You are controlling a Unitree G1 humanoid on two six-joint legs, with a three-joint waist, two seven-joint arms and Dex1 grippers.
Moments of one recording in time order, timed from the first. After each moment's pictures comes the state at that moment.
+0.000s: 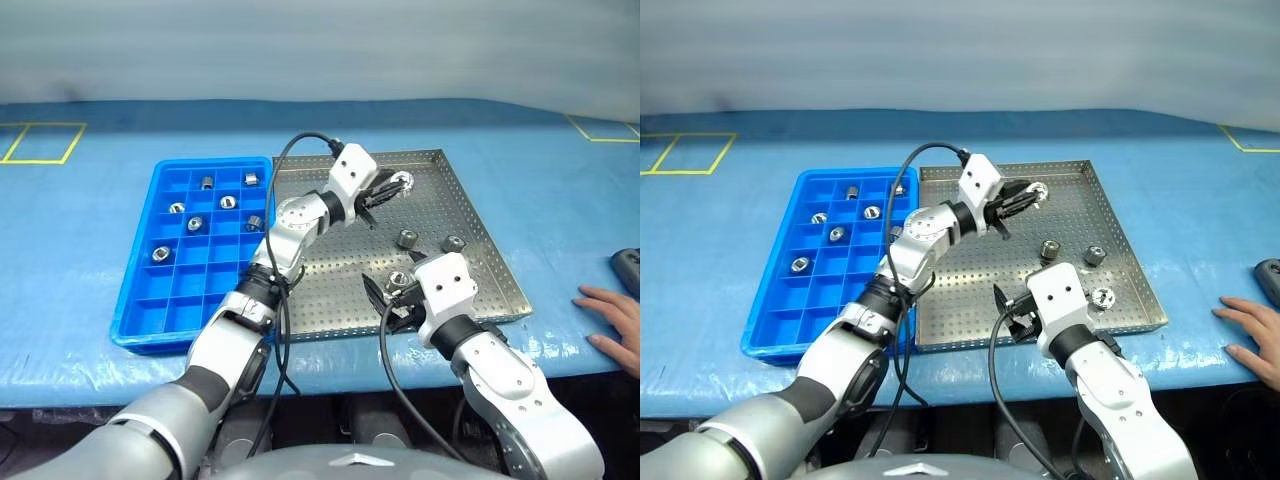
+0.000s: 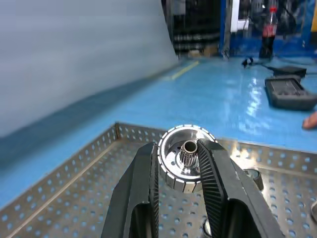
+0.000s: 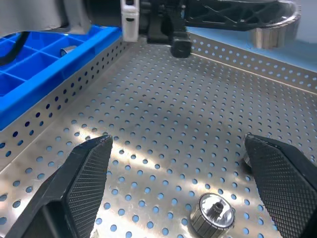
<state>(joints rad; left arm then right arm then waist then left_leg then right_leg) -0.76 0.00 -0.14 0.46 -0.08 0.09 -0.63 0.15 -0.34 0.17 -0.98 0.13 0.90 0.16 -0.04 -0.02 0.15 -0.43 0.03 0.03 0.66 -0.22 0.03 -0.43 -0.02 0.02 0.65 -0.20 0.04</state>
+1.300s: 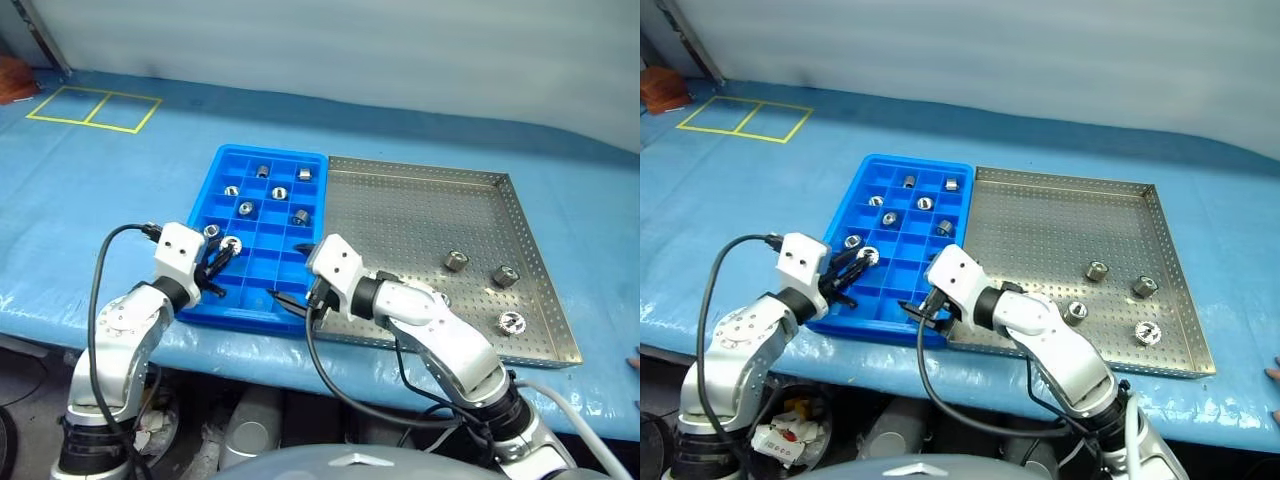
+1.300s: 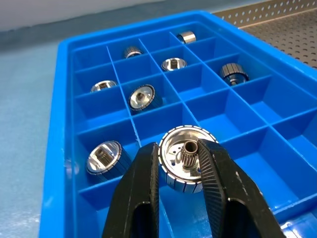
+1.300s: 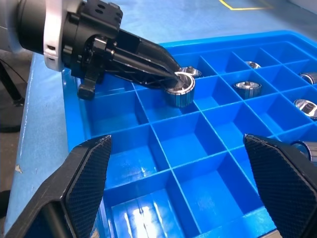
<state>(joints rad) 0.00 0.42 0.09 -0.46 -0.20 0.67 -0.45 -0.25 -0.32 0.46 -0.57 0.17 0.73 0.49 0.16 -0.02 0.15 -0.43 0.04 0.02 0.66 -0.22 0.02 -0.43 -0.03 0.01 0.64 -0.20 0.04</state>
